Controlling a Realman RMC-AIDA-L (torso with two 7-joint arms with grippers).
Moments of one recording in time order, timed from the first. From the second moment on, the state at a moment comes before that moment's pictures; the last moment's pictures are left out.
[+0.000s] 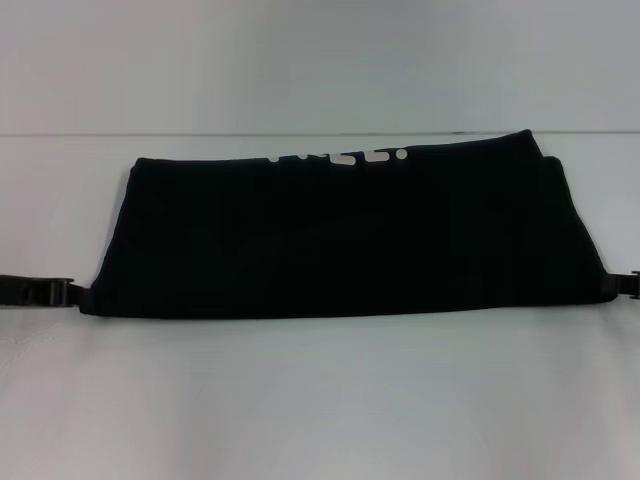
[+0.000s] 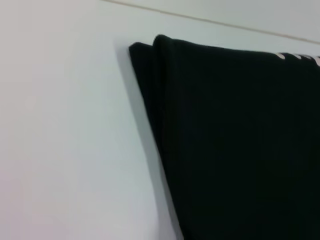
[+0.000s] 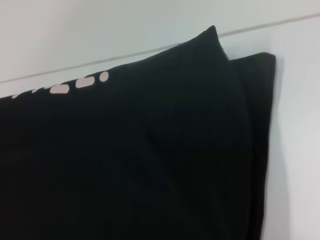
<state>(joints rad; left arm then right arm) -0.58 -2.02 0.54 0.84 2.57 1.32 -2.23 0.59 1.97 -0.48 -0.57 -2.39 -1.15 2.00</state>
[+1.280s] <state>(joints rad) -0.55 -2.02 0.48 0.85 2.56 1.37 -2.18 0.56 1.96 -0.40 -0.58 -2.39 -1.26 1.95</state>
